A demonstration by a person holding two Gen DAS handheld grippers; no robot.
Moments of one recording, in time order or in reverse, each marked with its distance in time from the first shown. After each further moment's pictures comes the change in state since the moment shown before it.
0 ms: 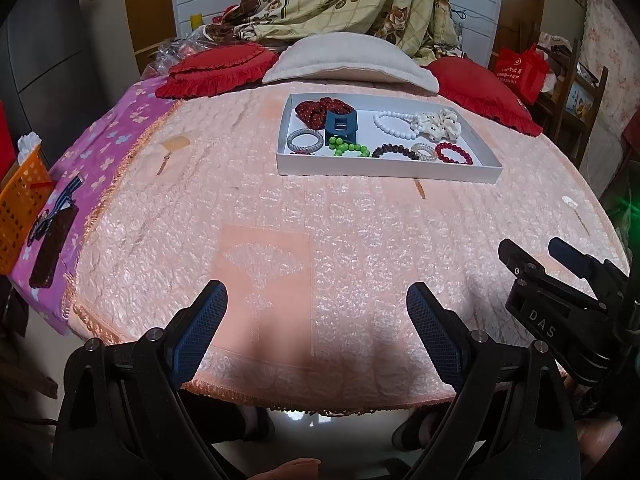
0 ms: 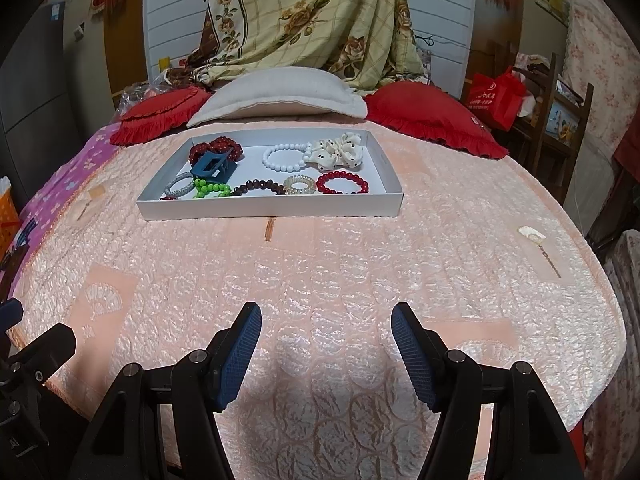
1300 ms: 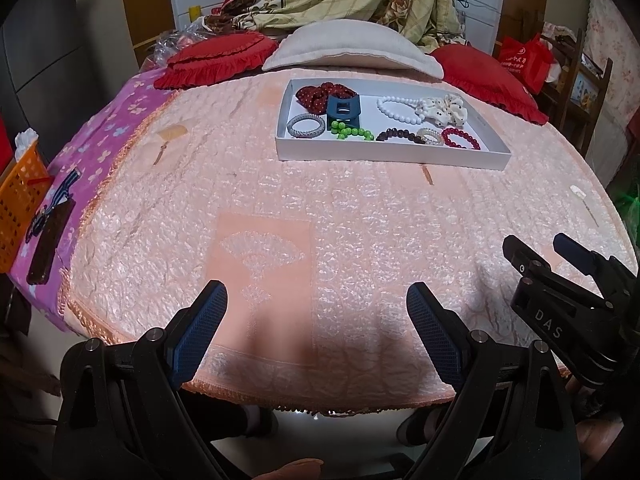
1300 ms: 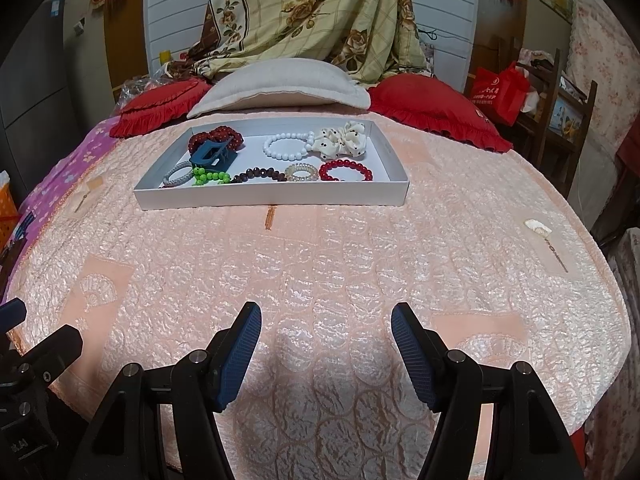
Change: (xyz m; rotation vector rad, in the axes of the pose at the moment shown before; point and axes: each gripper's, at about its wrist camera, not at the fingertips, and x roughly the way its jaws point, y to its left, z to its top) left arm 0.016 0.000 -0.006 0.007 0.032 0.013; right arm 0.011 0.000 -0.007 -0.011 0.021 0.008
